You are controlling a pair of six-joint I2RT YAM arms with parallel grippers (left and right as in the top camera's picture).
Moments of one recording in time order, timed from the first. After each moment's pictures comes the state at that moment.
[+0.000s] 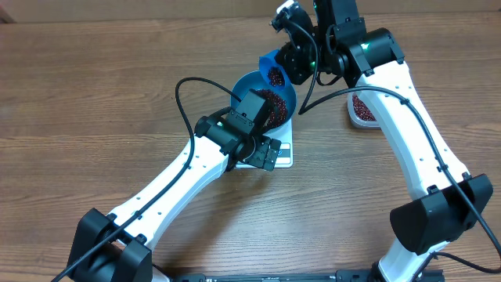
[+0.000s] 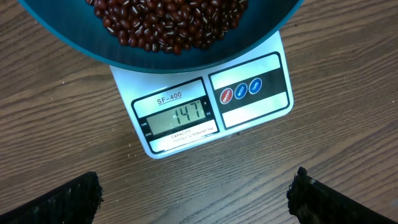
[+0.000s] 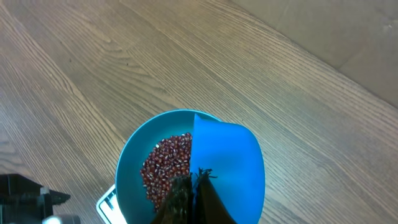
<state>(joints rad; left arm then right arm) -0.63 1.63 1.27 -0.85 -0.03 -0.30 0.35 1.88 1.93 -0.91 -0.33 -0.26</state>
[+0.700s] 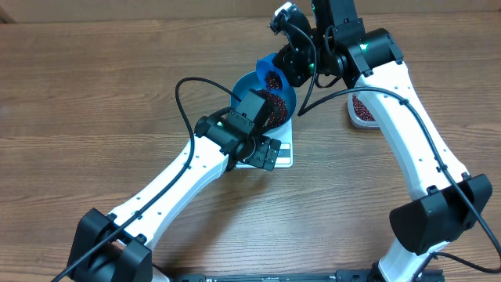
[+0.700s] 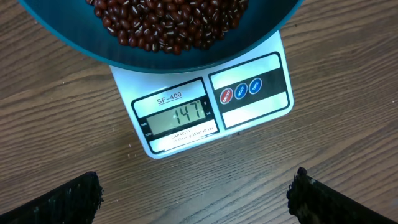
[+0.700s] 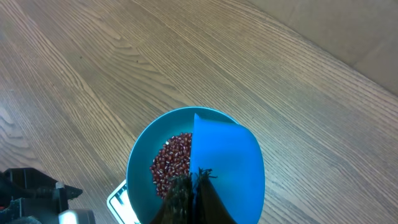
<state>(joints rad) -0.63 1.63 1.27 -0.85 -0.03 -0.30 0.36 1.88 1.93 -0.94 -0.36 -0.28</state>
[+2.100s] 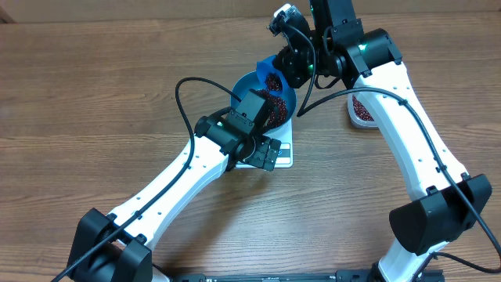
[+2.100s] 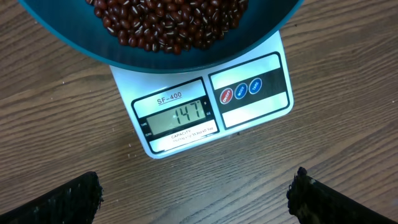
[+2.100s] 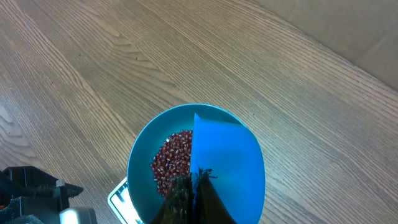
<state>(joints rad) -0.63 1.63 1.27 -0.85 -0.03 -0.30 0.37 1.88 1.93 -0.95 -0.35 -0.27</state>
